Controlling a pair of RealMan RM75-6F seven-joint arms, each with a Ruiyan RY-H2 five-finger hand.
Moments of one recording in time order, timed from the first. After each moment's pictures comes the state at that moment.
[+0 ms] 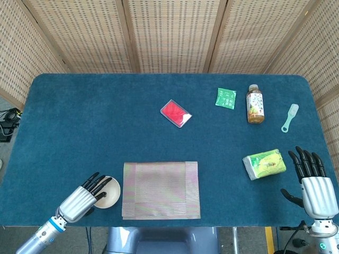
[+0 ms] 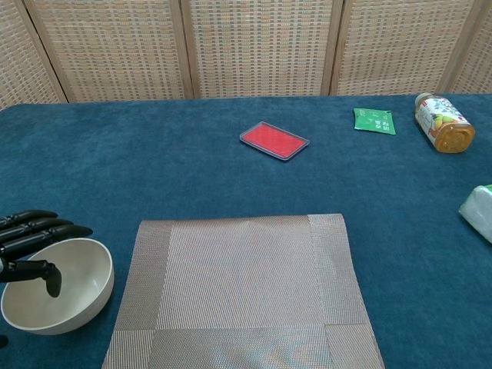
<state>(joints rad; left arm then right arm) -0.26 -1.43 0.14 -1.33 1.94 1.27 0.22 0.04 -1.11 0.07 -1.69 -1.60 1.59 -0.09</state>
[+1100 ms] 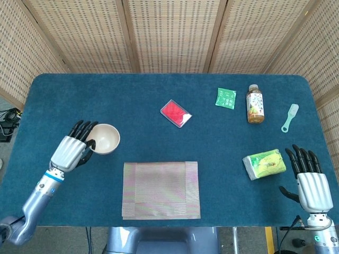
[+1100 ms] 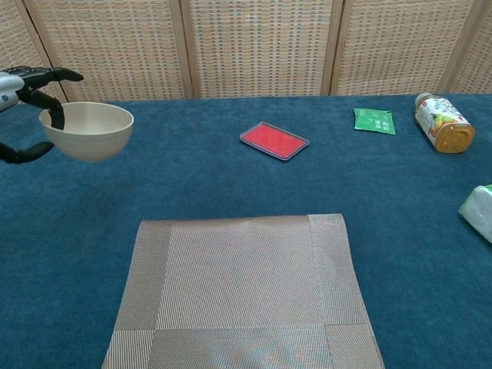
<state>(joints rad) -0.47 -1.39 -0.15 -1.35 1.59 1.17 0.09 0.08 -1.15 0.10 -1.66 -1.53 1.52 -0.13</state>
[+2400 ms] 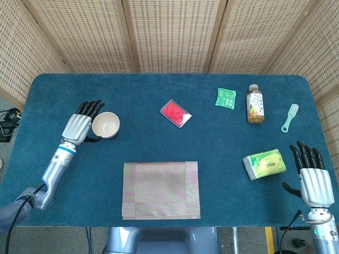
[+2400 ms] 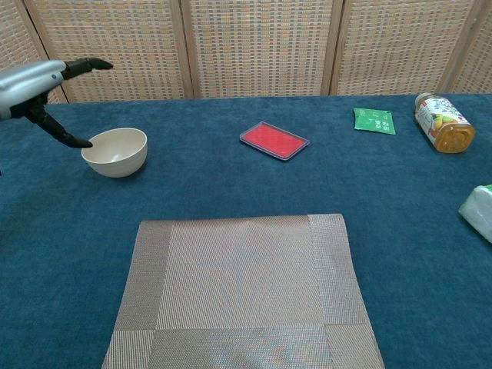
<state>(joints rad) -0.67 -1.56 -0.18 -1.00 1.45 1.08 -0.21 0.10 -1.16 0.12 -1.64 -1.45 1.49 -0.15</state>
